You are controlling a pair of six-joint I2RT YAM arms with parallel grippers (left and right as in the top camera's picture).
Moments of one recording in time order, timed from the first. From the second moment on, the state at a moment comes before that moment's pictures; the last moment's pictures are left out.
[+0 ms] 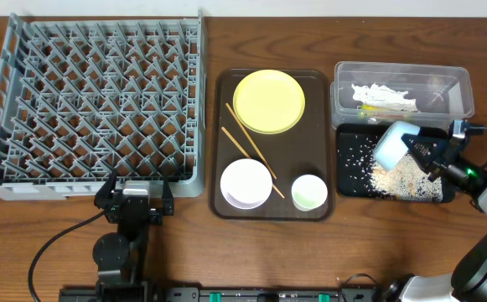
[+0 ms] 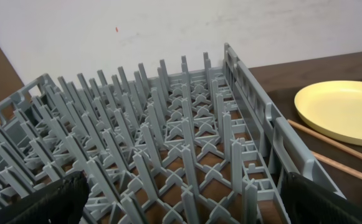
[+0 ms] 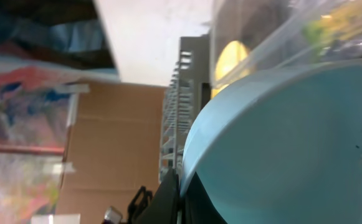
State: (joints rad) left arm 0.05 0.03 0.02 -0.11 0.05 0.16; right arm -0.64 1.63 0.76 -0.22 -1.46 0.37
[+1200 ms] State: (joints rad) left arm 0.05 0.03 0.02 -0.11 0.05 0.16; right arm -0.60 1.61 0.76 -0.01 -1.52 0.49
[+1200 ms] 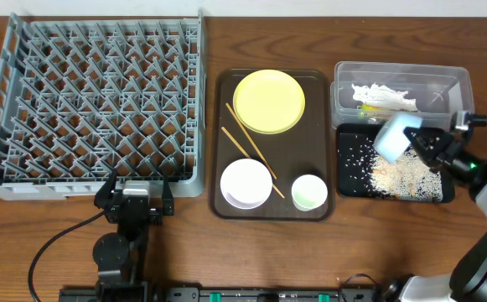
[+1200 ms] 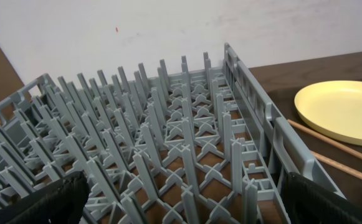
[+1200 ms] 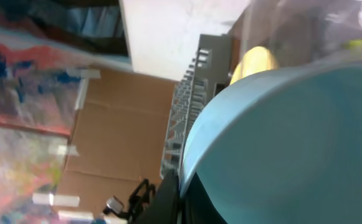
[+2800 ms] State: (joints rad) left arm 0.05 0.03 0.02 -0.11 0.05 0.16; right arm 0.37 1.44 1.34 -0.61 -0.53 0.40
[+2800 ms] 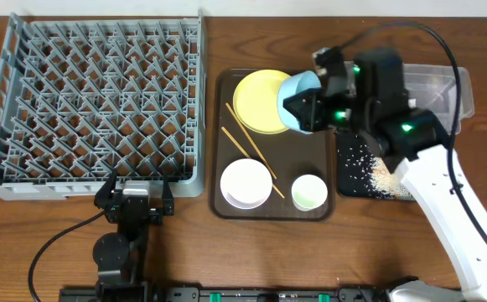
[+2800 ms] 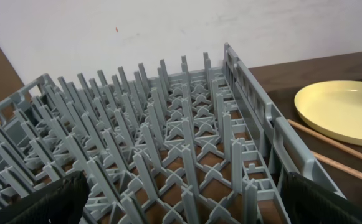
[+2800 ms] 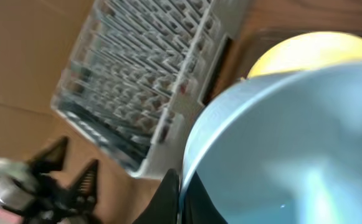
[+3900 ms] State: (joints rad) left arm 0.05 0.03 0.02 -0.11 0.05 0.16; right arm 0.56 1.91 1.48 -0.96 -0.19 0.25
